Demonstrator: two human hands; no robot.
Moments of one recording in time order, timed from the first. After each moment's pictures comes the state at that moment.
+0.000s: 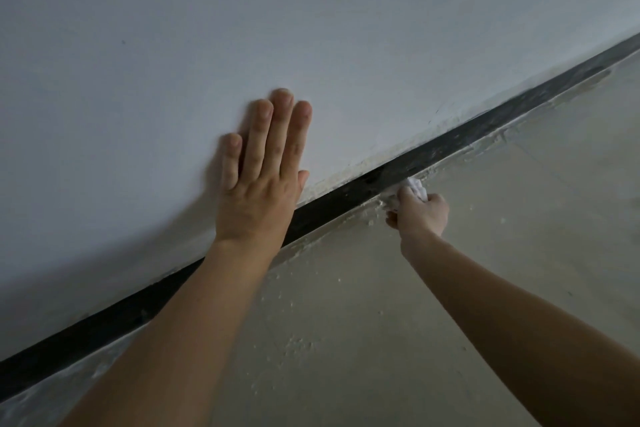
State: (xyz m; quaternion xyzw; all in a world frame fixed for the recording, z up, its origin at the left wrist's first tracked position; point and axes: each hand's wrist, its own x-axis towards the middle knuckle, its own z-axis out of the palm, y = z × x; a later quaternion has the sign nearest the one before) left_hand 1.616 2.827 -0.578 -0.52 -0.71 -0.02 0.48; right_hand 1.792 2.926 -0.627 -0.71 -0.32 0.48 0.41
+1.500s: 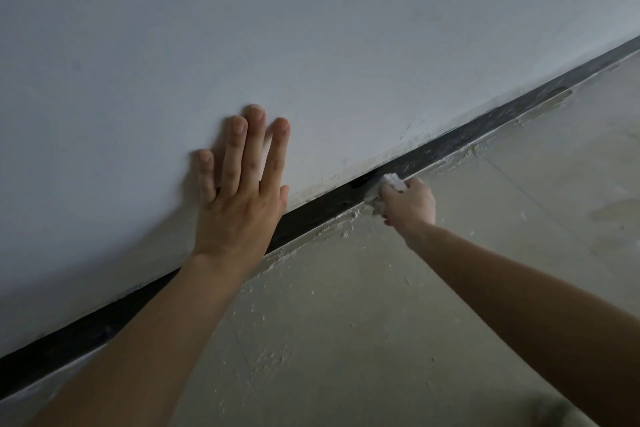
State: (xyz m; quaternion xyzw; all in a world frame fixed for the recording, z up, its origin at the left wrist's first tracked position) left_hand 1.626 2.829 -0.572 -0.55 -0.72 -0.06 0.42; right_hand 1.815 2.963 -0.605 -0.69 -0.56 0.39 0.25
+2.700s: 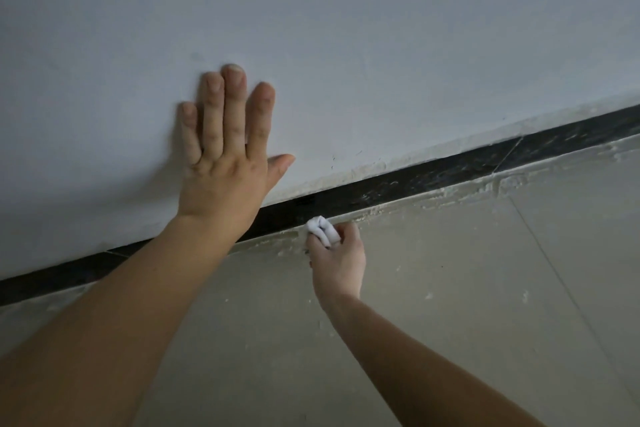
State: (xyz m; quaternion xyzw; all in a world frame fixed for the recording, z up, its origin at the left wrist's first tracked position) left_hand 1.728 2.970 -0.541 -0.49 -0.73 0.07 0.48; right_hand 1.867 2.994 -0.633 -0.52 -0.51 0.65 0.21
